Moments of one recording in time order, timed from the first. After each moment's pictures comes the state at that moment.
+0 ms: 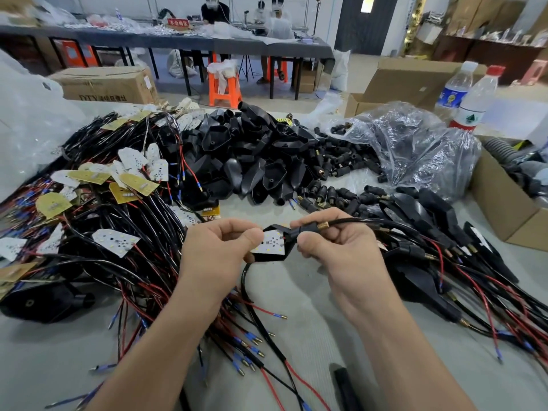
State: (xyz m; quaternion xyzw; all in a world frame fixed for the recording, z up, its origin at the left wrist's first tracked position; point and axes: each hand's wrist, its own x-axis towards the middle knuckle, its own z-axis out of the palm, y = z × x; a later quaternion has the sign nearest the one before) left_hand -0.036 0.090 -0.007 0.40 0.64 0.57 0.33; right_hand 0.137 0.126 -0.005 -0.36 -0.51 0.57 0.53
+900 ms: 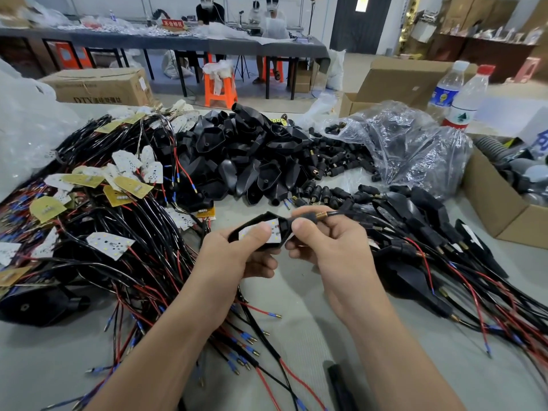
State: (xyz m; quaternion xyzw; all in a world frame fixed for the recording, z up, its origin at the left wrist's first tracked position) left_hand -0.021 0.090 -0.006 0.37 0.49 0.59 0.52; right_hand 0.133 0.123 0.001 -0.38 -0.49 0.58 0.52
